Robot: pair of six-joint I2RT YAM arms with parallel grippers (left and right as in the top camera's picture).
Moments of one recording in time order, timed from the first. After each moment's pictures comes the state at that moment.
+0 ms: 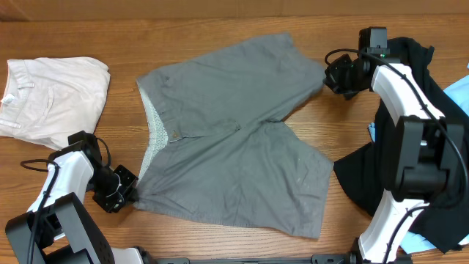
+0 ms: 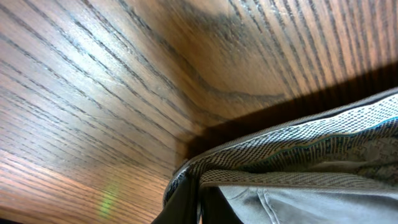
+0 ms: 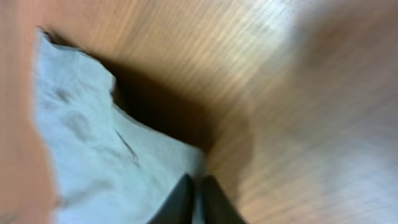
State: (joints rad) left arm 0.42 1.58 0.80 -1.00 0.17 -0.50; right arm -0.06 2.09 1.61 -0.72 -0.29 0.87
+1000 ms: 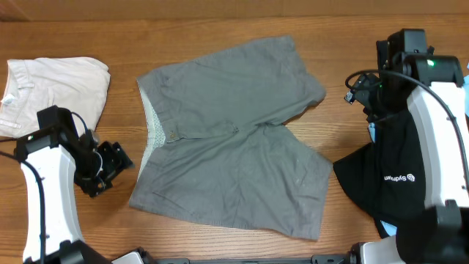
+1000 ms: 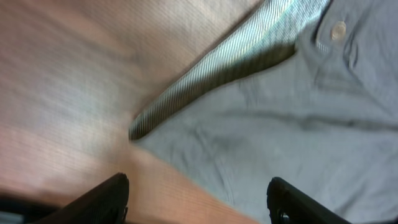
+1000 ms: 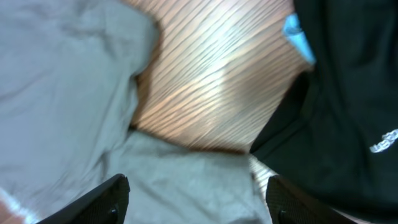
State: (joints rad) left arm 0.42 1.42 1.09 -1.26 0.24 -0.28; right arm -0.06 1.65 1.60 -1.30 -0.12 0.59
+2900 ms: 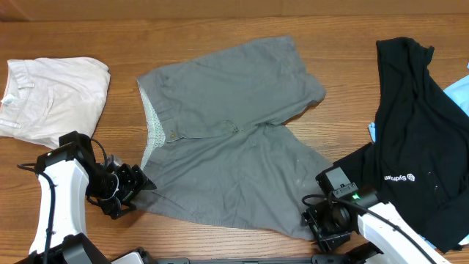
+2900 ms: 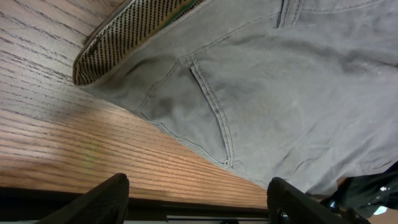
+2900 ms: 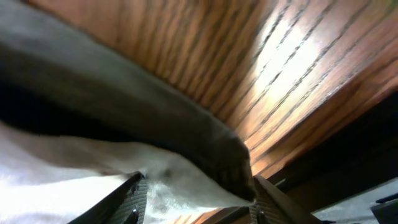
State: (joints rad) left arm 0.42 1.40 0.86 -1.24 0.38 -0.26; right arm 0.40 1.11 0.44 -0.97 -0.36 1.51
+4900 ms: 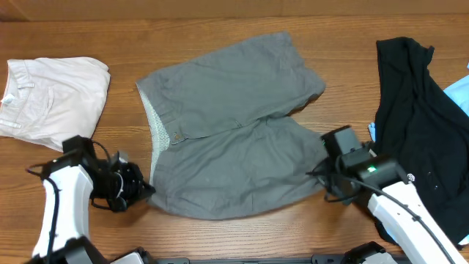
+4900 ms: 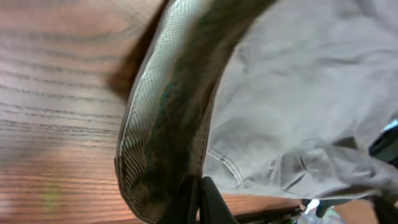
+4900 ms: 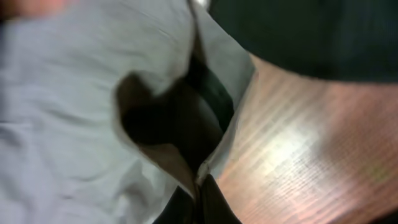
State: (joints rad) left arm 0.42 1.38 0.79 -1.12 0.51 -0.20; right arm 0.35 1.14 0.85 -1.07 0.07 1.20
